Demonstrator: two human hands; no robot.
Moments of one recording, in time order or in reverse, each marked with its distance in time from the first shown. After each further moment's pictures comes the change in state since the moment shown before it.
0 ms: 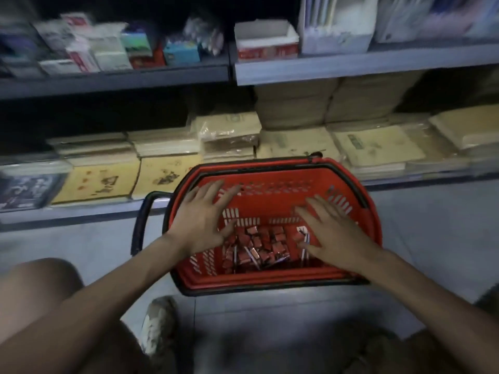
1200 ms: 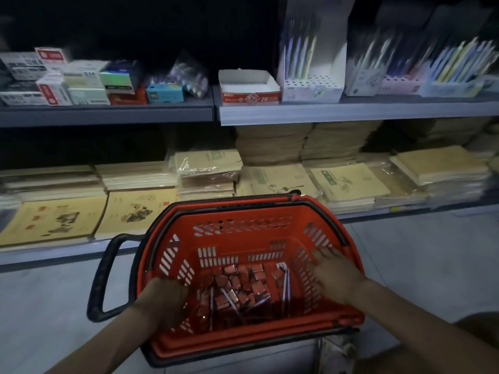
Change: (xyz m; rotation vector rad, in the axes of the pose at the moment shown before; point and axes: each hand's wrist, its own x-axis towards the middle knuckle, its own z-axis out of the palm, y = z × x) left_hand -0.014 -0.042 0.092 0.228 -0.507 0.138; right_hand 0.018 0.042 0.028 -0.290 -0.360 0.032
